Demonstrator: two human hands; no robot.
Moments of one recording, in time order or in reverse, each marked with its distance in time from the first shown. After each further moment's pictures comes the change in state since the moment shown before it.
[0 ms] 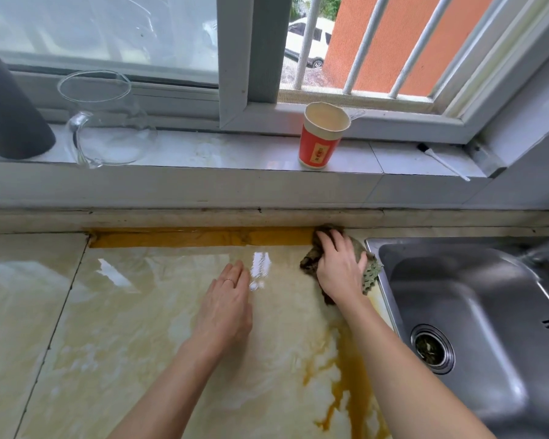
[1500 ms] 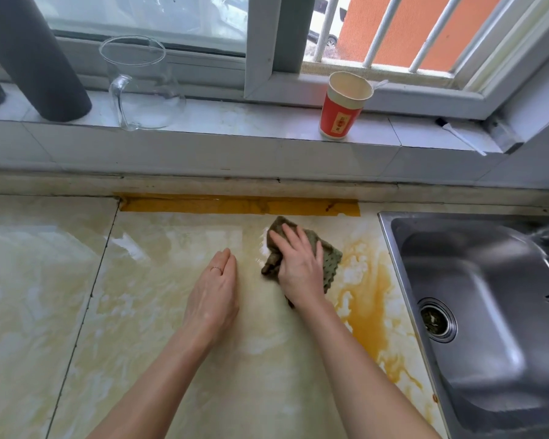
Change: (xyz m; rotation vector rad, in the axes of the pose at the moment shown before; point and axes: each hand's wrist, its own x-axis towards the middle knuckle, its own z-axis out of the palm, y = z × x) left_hand -0.060 -0.031 -0.006 -0.101 0.134 -0.113; right_hand -0.088 -0.074 0.031 0.165 -0.043 -0.253
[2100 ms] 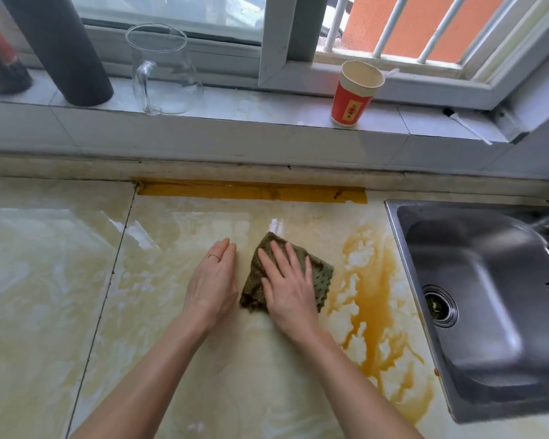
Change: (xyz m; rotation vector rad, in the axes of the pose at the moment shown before) left_hand -0.022 -0.018 -0.008 -0.060 0.068 0.012; right_hand -0.077 -0.028 0.013 -0.078 -0.144 -0.134
